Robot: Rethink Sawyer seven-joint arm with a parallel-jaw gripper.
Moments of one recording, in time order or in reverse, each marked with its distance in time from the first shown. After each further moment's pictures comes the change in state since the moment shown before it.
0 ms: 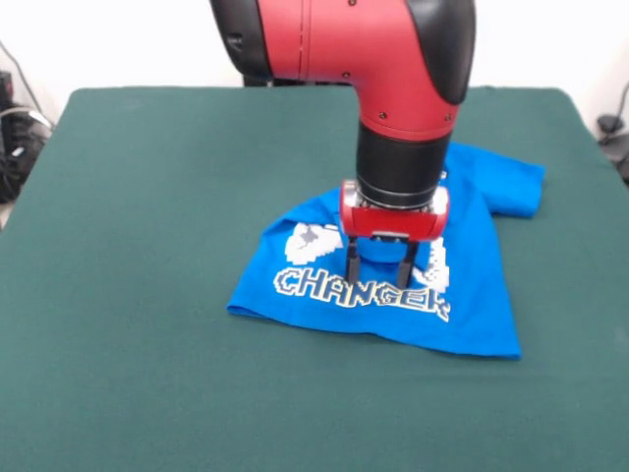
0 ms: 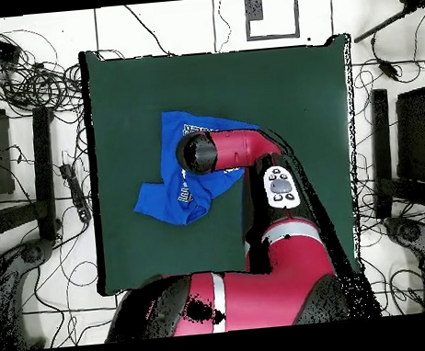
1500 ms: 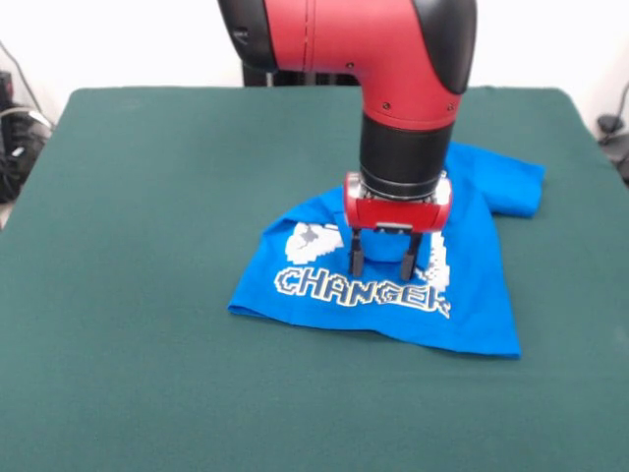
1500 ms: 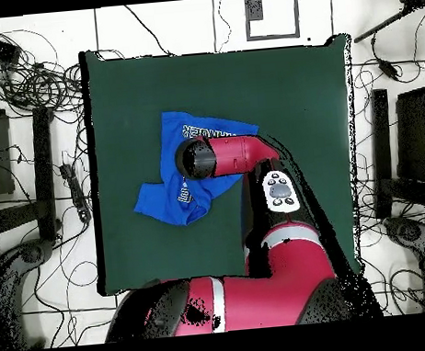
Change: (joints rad) arm 0.001 -0.019 0.000 0.046 0.000 -0.039 0.000
